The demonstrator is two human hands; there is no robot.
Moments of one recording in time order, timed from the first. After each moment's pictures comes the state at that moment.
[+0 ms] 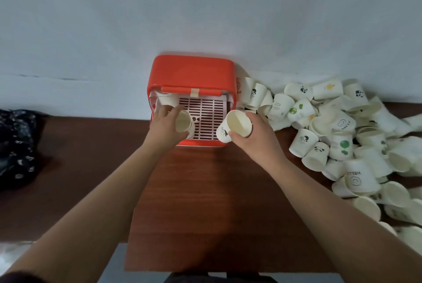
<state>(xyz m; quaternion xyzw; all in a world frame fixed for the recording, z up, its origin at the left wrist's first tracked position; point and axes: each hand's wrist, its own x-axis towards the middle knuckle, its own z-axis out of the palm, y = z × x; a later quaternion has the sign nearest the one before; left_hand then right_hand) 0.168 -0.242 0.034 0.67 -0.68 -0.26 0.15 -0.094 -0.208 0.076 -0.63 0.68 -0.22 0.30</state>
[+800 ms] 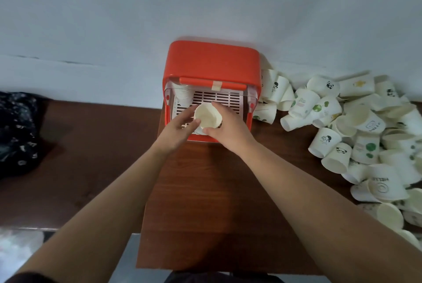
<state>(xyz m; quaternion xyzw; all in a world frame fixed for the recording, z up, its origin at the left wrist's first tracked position) 0.194 -0.235 0.013 0.59 -0.53 -0.55 0.28 0.013 -0.251 0.043 -0.69 0.62 -0.13 0.35</state>
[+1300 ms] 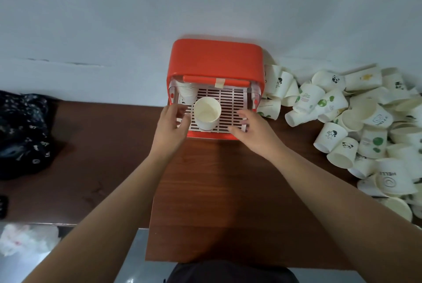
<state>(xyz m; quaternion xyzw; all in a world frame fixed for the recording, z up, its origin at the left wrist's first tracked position) 0.199 -0.219 0.027 0.68 -0.54 -0.36 0.33 -0.035 -0.236 0.048 -0.65 0.64 -0.12 0.39</state>
